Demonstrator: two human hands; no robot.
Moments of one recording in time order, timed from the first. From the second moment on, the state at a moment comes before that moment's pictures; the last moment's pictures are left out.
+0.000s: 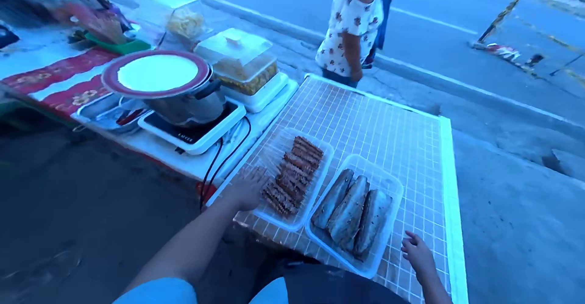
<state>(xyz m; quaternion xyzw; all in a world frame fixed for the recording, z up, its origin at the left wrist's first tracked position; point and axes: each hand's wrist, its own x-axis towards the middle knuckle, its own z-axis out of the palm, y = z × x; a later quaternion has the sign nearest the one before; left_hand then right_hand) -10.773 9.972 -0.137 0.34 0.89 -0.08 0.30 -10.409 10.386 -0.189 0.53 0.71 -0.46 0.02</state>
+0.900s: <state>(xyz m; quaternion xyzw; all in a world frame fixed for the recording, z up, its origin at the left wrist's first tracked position) -10.834 9.919 -0.168 0.02 0.87 0.39 0.32 -10.736 10.175 -0.132 0.11 0.93 -0.33 0.14</state>
